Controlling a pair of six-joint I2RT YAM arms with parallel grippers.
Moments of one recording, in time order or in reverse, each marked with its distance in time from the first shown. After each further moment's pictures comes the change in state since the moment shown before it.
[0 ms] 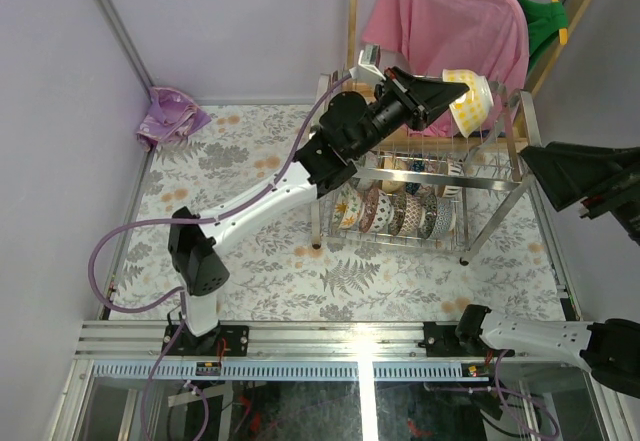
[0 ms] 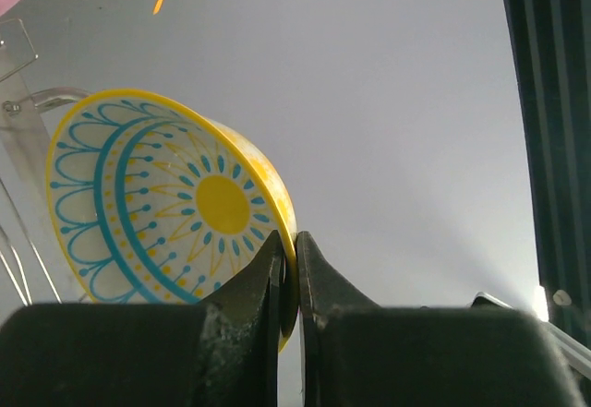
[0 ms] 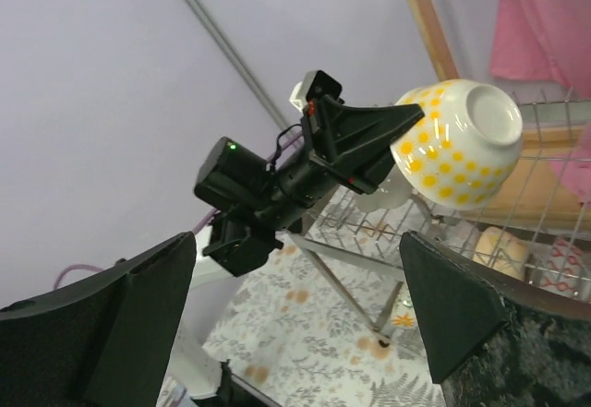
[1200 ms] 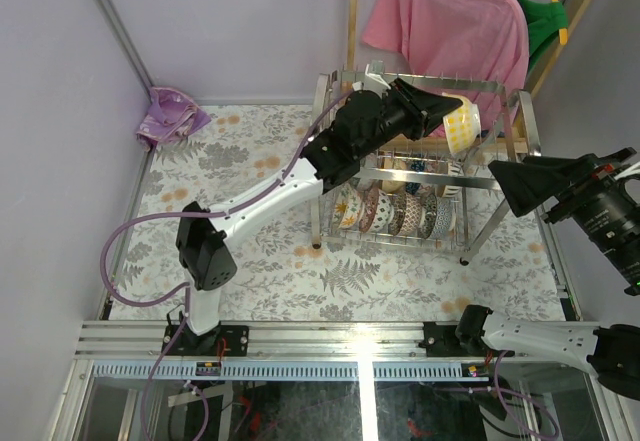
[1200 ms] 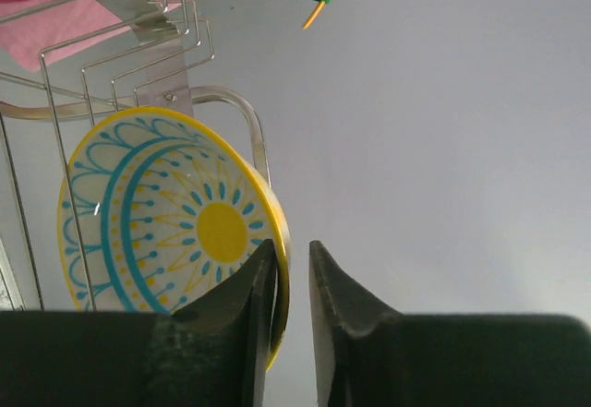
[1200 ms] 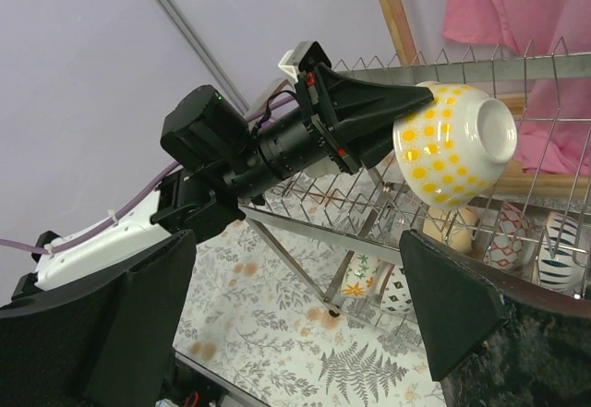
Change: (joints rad) left arm 0.028 0.074 0.045 -0.207 -0.002 -0.071; right arm 0.027 -0.071 -0.234 0.039 0.087 -0.050
